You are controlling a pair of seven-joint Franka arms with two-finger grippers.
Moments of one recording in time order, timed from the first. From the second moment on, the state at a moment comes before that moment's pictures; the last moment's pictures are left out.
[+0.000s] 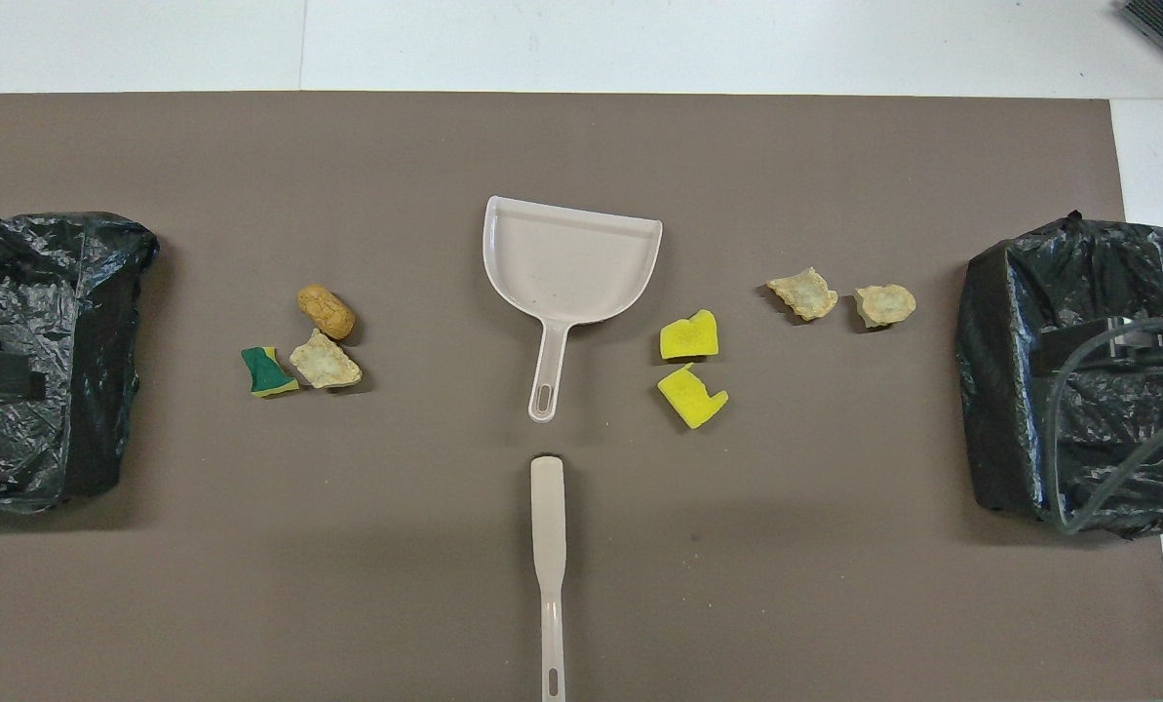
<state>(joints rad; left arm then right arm) 0.04 -0.19 -0.03 -1.73 -0.02 1.55 -0.06 0.01 -0.09 -0.02 -1.65 0.02 1.53 0.05</state>
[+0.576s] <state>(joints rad) 0.04 -0.19 -0.03 -1.73 -0.02 1.55 -0.06 0.02 -0.09 -0.02 -1.65 0.02 1.53 0.05</state>
